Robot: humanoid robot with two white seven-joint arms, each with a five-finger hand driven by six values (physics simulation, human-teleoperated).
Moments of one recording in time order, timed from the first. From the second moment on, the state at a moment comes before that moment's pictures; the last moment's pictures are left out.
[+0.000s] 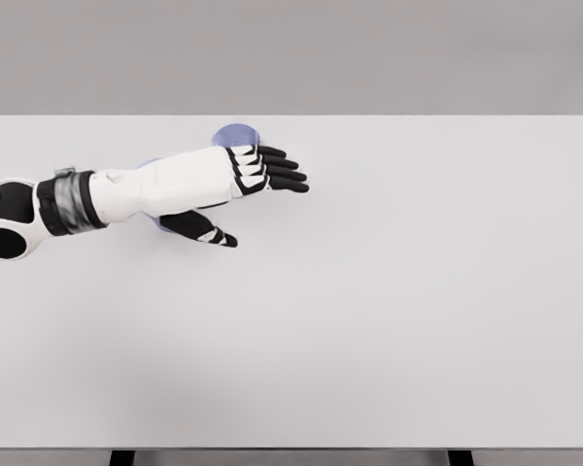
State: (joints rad) left arm -1.27 0.89 -1.65 -1.64 -0.08 -0.61 0.27; right arm -0.01 0.00 0.05 0.14 0.12 -0.13 0.61
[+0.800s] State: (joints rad) left arm -1.27 0.88 -1.30 -1.73 0.16 -0.43 -0.28; right arm 0.00 0.00 0.04 0.14 0.11 -0.13 0.61
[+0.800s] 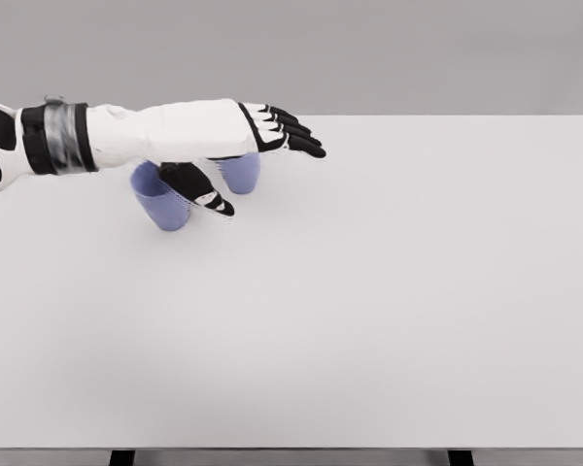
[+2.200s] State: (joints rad) left arm -1.44 0.63 -1.48 -1.26 0.18 -0.19 -0.55; right arm 0.00 0.00 0.04 0.14 0.11 -0.13 0.61
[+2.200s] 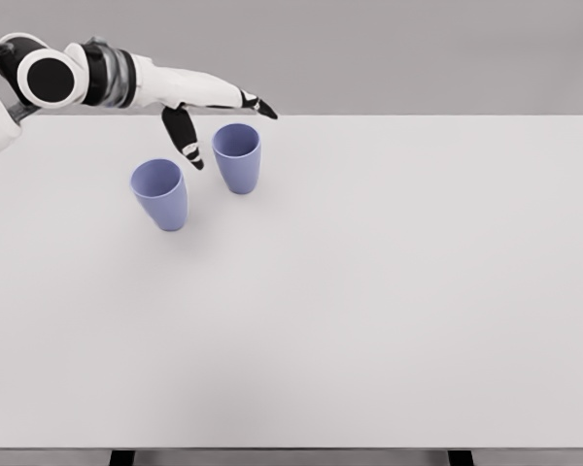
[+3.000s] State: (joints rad) left arm -1.39 0.55 -1.47 -1.13 0.15 -0.20 -0.54; right arm 0.00 0.00 0.04 0.14 0.11 -0.13 0.61
